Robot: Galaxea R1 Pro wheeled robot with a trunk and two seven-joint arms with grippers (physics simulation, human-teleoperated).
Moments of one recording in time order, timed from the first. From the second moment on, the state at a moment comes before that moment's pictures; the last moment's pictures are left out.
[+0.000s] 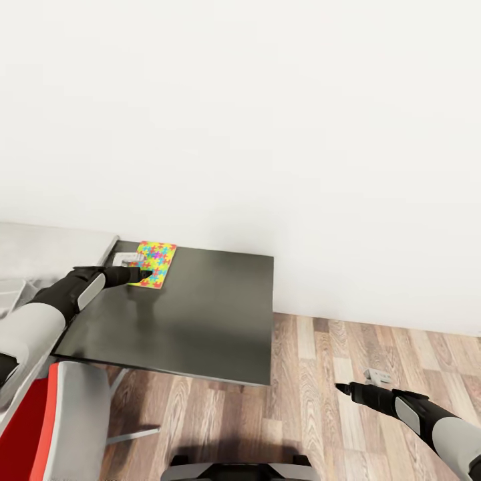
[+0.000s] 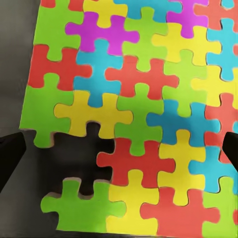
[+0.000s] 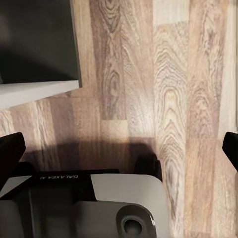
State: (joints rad) left arm -1.21 0.35 -0.49 -0.39 0.52 0.38 -0.26; right arm -0.76 -0.32 0.56 -0.09 -0.77 0.15 0.47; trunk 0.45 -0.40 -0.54
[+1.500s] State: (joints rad) left arm -1.21 0.35 -0.49 -0.39 0.52 0.38 -0.26; right arm -0.76 -0.33 0.56 -0.09 -0.77 0.15 0.47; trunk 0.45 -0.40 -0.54
